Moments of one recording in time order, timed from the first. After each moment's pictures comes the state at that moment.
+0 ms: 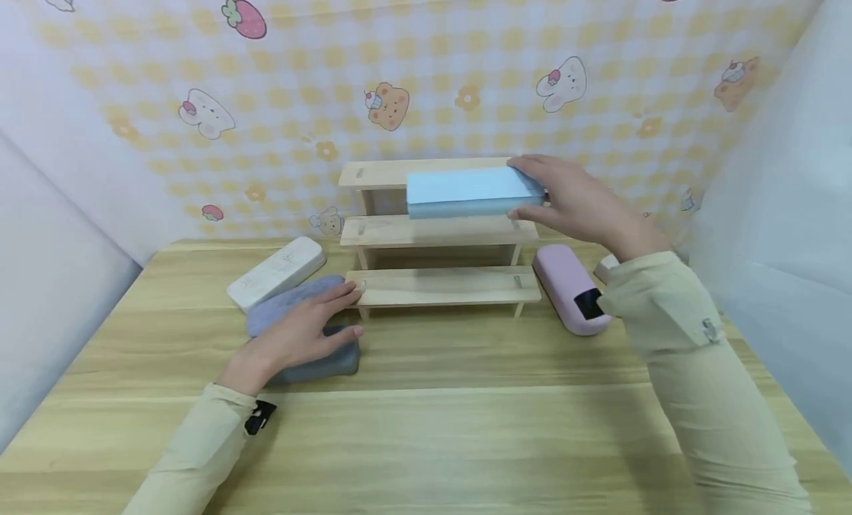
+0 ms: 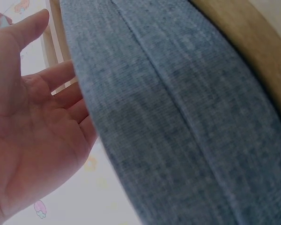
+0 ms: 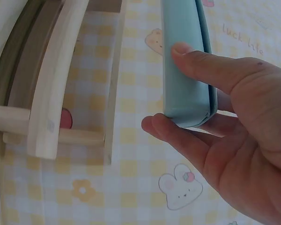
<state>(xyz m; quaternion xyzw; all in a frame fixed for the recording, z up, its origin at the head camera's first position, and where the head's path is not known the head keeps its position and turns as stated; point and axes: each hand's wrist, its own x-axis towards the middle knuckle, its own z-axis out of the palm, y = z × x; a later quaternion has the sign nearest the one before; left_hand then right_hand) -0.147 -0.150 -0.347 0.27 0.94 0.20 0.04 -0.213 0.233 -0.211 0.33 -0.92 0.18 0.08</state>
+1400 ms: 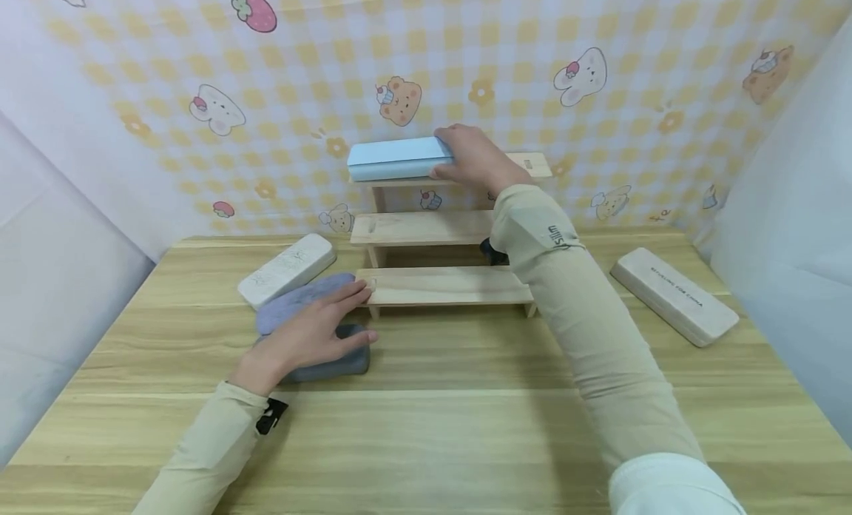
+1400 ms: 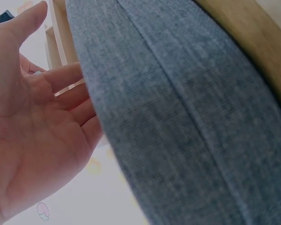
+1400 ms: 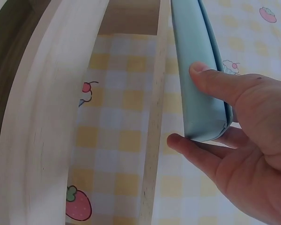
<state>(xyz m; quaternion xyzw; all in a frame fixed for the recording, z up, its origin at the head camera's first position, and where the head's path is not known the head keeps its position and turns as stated) -0.146 -0.149 -0.346 0.26 0.95 0.18 0.06 -0.307 0.118 -0.215 0.27 -0.95 0.17 -0.01</state>
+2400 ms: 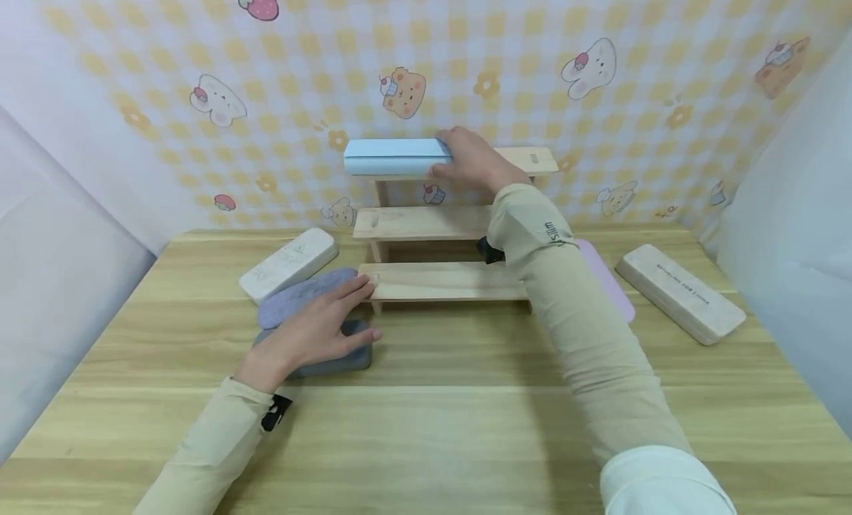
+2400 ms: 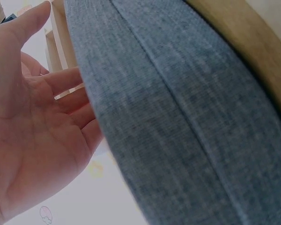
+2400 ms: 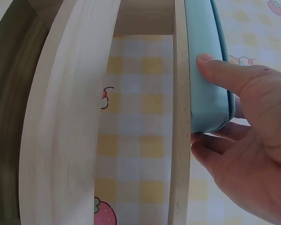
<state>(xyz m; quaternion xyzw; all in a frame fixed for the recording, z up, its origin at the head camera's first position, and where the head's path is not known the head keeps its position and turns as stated) -0.147 -0.147 -0.352 0.26 0.95 0.17 0.05 -0.321 0.109 -0.233 0.26 -0.94 0.23 -0.06</state>
